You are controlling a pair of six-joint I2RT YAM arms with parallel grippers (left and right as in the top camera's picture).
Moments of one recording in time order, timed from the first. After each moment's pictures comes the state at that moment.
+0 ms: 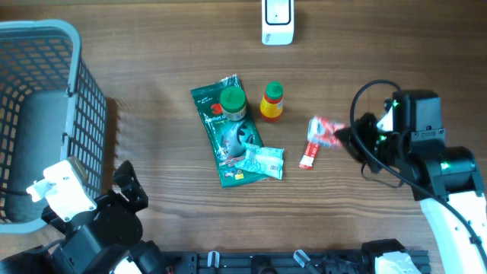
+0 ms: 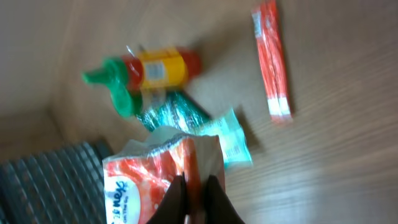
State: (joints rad) left arm -0.89 0.66 1.28 -1.59 -0.84 -1.11; right arm 0.13 1.05 1.08 -0.95 -0.30 0.93
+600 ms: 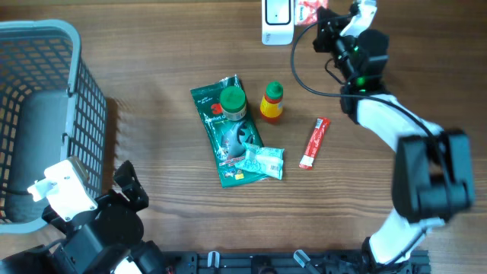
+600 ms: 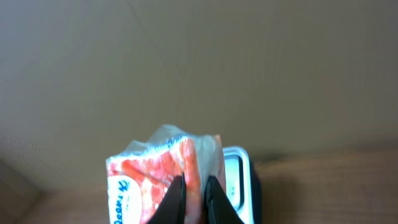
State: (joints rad) left arm -0.89 0.66 1.28 -1.60 -0.84 -1.11; right arm 0.13 1.91 1.08 0.80 -0.21 0.47
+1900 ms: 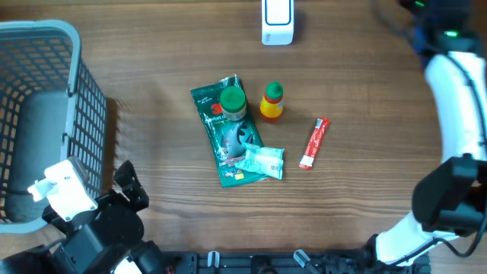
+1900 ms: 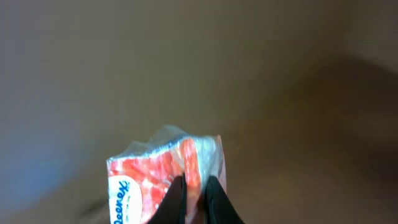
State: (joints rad) left arm -0.89 0.66 1.28 -1.59 -0.84 -1.11; right arm -0.17 1.83 1.67 -0.33 0.21 0.43
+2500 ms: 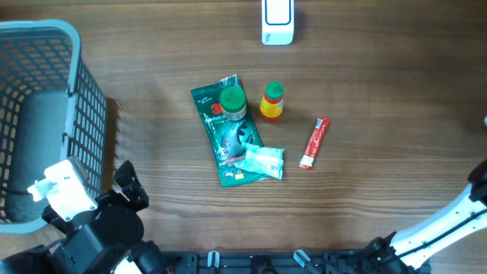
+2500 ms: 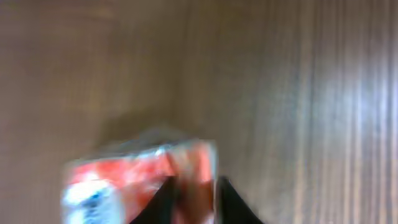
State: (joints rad) left arm -0.89 0.66 1.28 -1.59 -0.84 -1.11; right arm -0.82 2.21 1.61 -0.53 0.30 0.59
